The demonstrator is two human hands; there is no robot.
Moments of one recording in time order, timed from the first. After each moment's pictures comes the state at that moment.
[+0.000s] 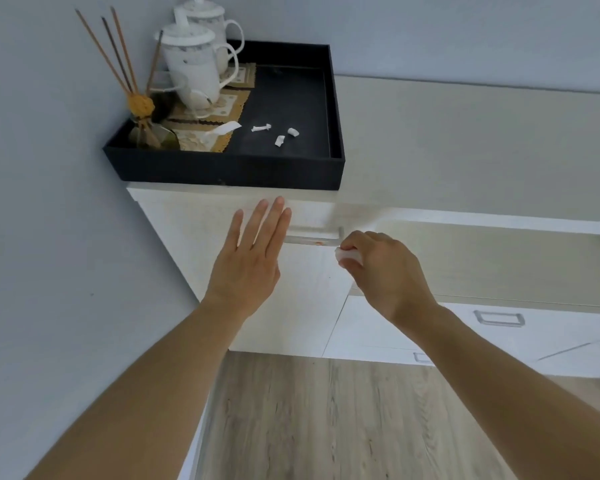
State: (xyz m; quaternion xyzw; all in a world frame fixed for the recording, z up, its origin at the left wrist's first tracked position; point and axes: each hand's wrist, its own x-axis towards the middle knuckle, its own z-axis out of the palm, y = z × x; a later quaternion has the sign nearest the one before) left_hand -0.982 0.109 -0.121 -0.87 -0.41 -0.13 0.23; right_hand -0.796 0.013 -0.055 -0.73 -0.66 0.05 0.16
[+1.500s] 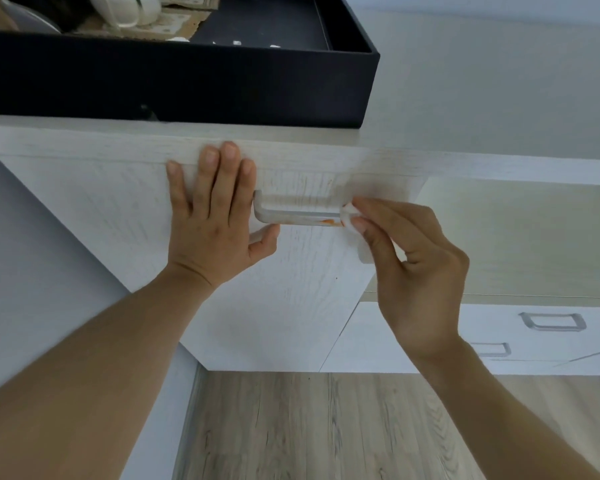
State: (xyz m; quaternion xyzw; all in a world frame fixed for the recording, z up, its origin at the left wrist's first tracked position) left_hand -0.963 0.216 -0.212 -0.77 -0.29 -0.42 0.39; right_hand -0.793 0.058 -0.164 -0.56 -0.59 -0.13 0.56
